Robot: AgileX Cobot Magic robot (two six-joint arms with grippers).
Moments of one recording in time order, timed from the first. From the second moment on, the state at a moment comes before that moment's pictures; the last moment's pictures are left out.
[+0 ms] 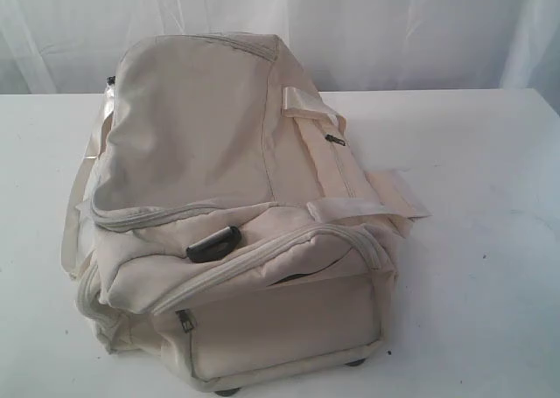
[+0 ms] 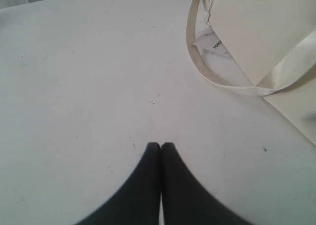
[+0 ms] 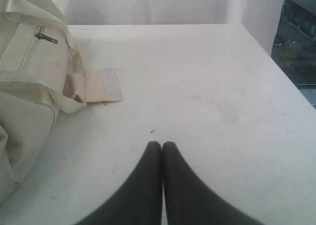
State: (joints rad) left arm 0.07 0.00 0.02 -0.12 0.42 0.29; right arm 0.17 0.00 -0.01 -0.08 0.35 0.05
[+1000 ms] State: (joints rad) left arm 0.07 0.00 0.02 -0.65 0.15 0.08; right arm 0.17 0.00 -0.01 -0.08 0.35 0.05
